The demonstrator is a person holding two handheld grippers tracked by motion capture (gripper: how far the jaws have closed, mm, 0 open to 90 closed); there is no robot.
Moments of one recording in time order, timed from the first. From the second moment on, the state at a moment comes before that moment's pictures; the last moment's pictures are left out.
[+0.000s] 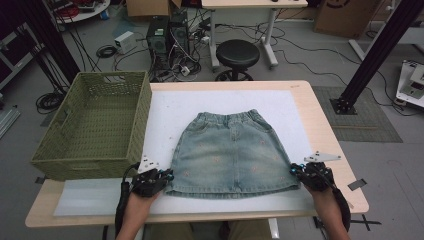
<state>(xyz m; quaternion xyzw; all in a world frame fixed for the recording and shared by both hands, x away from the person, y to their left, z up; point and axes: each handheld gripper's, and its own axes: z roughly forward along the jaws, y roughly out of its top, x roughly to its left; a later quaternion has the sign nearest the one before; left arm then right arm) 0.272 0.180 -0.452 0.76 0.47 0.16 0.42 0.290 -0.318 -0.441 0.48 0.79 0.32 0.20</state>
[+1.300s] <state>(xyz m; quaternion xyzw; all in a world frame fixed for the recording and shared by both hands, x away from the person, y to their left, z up) 0.287 0.179 -0.430 0.71 0.44 0.19 0.51 0.277 -0.219 -0.431 0.36 0.82 0.42 0.13</state>
